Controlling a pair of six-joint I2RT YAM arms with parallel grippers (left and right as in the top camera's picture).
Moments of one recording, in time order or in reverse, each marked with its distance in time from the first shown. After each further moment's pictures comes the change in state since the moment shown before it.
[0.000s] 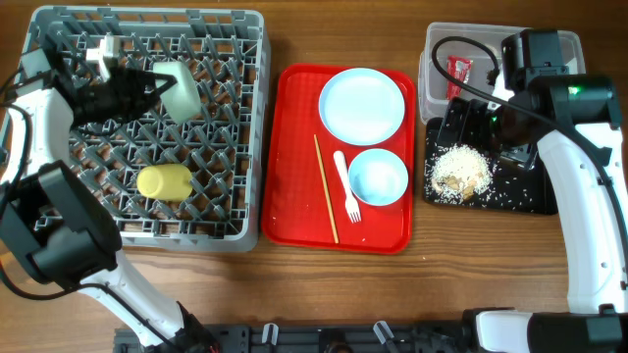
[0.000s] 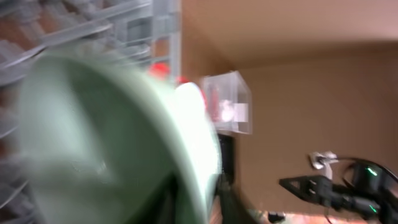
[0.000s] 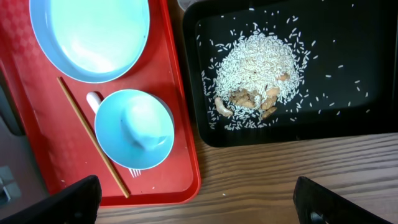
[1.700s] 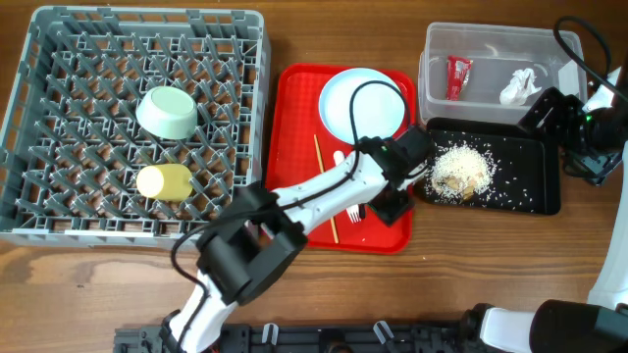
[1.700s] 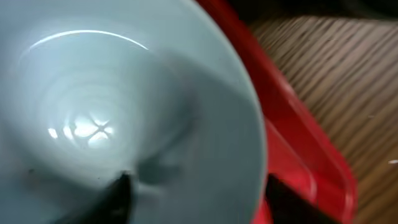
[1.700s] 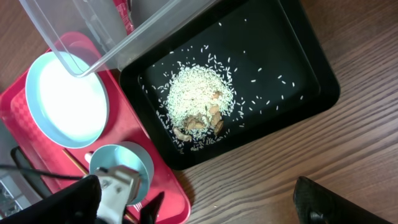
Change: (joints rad) left arm -1.355 0.113 0.000 0.077 -1.133 -0.092; right arm -0.407 -0.002 0.072 -0.050 -0.091 -0.023
